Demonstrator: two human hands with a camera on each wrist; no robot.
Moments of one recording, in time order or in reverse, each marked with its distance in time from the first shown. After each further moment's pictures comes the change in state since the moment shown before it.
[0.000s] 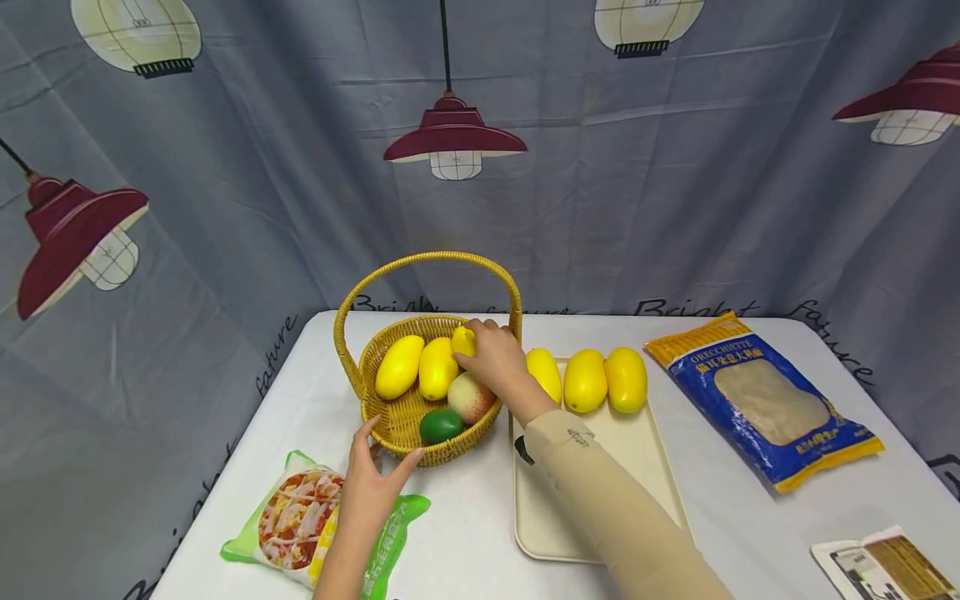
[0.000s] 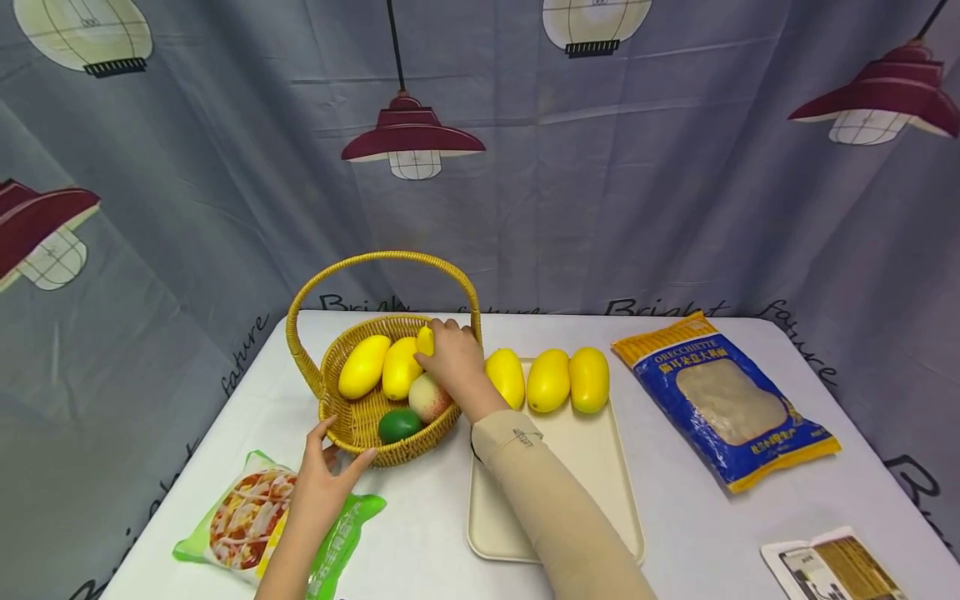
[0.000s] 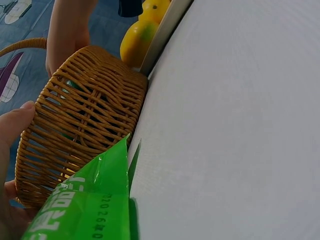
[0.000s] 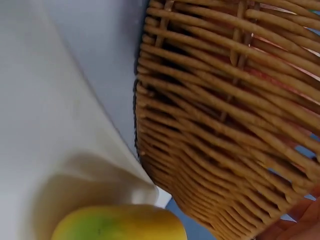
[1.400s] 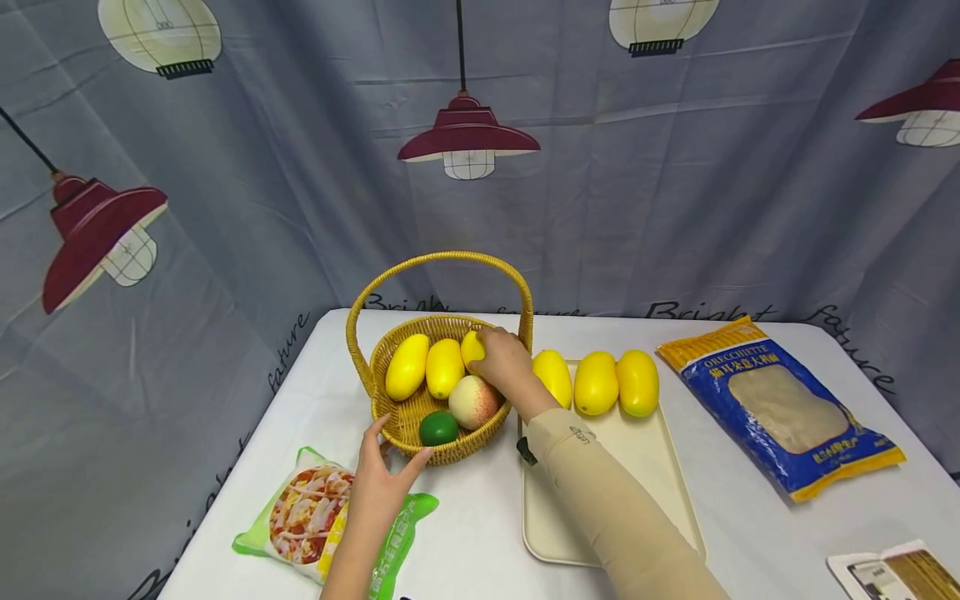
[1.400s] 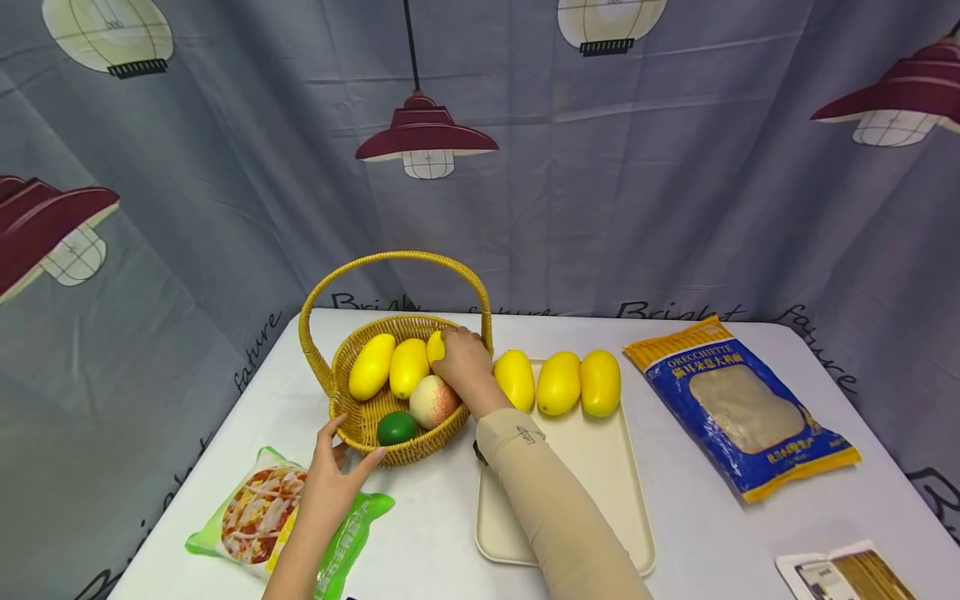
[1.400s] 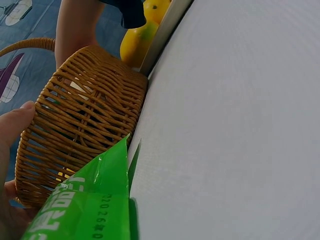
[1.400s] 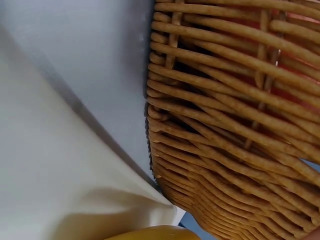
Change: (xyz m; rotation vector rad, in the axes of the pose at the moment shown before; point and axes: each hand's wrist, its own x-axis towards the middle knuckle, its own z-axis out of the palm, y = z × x) left_hand -0.003 0.000 0.000 0.004 0.024 0.034; right_hand 0.010 0.004 0.015 0.037 -0.105 0.049
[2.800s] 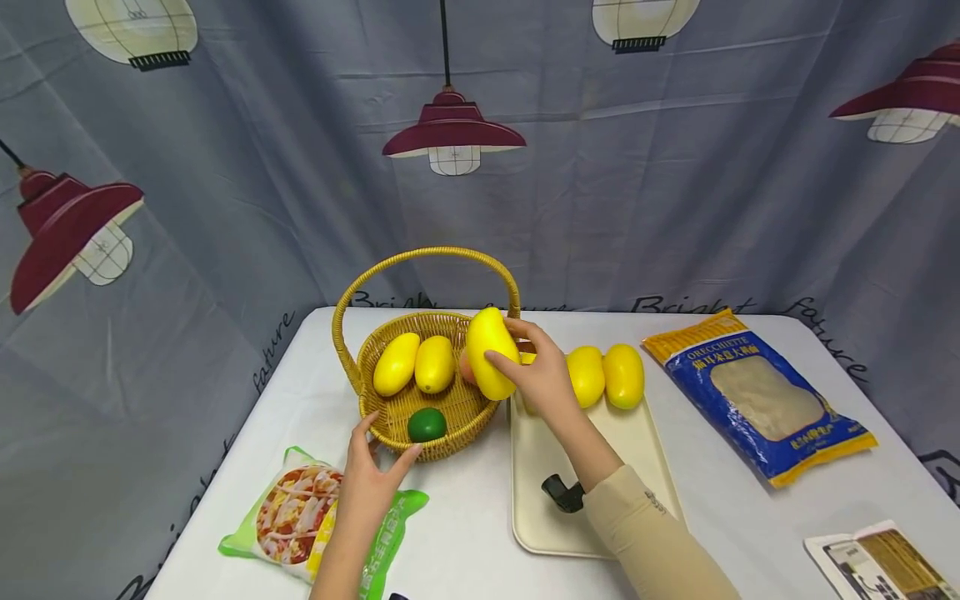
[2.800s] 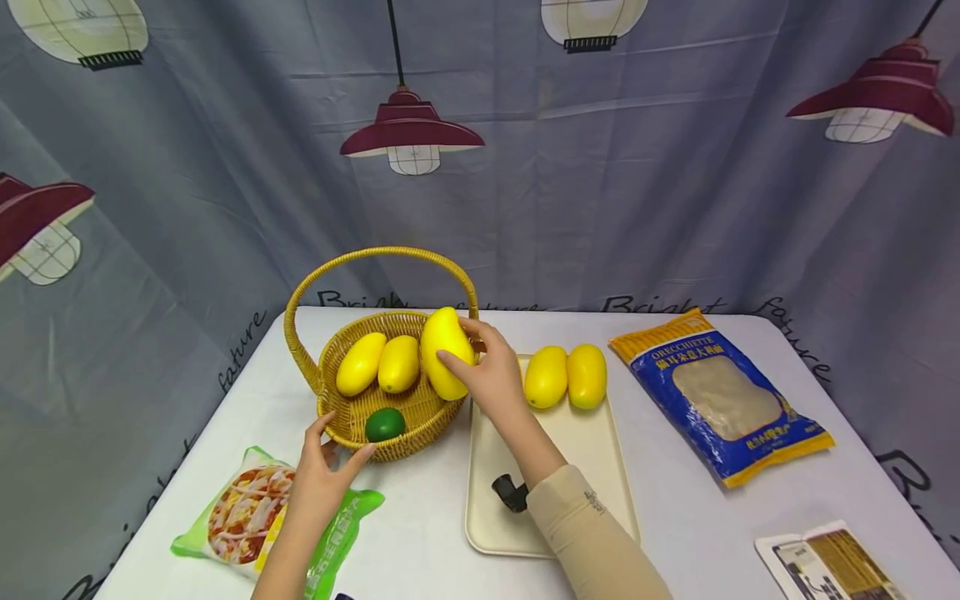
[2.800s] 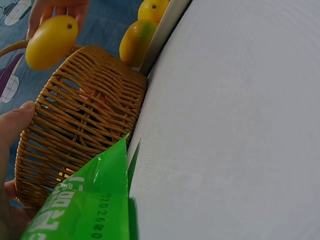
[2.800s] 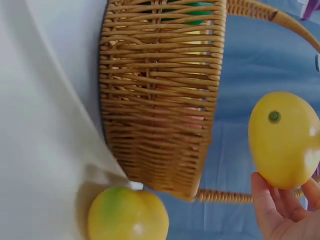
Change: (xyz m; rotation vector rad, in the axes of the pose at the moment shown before) left_hand 0.000 0.000 -0.001 -0.009 -0.016 -0.020; right_hand -0.090 0.021 -0.049 0.749 0.295 -0.048
